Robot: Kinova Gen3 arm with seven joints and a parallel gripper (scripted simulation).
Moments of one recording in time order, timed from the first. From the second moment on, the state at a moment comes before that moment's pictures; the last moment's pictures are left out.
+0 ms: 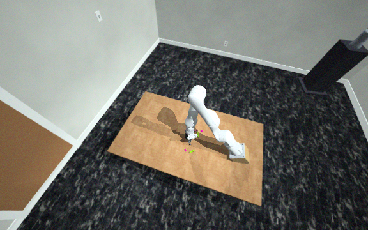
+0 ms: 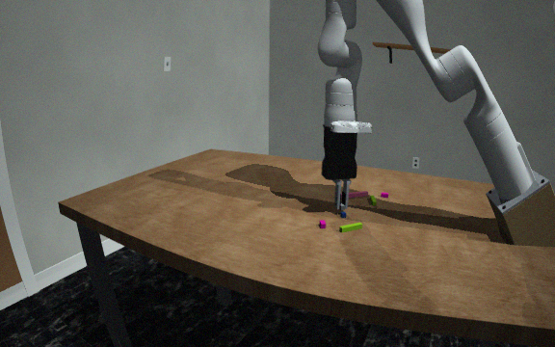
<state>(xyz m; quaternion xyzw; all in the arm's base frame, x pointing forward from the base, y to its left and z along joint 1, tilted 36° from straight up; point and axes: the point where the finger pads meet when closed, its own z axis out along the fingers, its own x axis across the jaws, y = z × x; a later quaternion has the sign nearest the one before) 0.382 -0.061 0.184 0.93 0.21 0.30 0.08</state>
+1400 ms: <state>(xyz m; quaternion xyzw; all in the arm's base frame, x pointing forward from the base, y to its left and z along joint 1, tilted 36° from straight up) 0.389 -0.058 0.175 0.93 0.22 0.30 0.08</state>
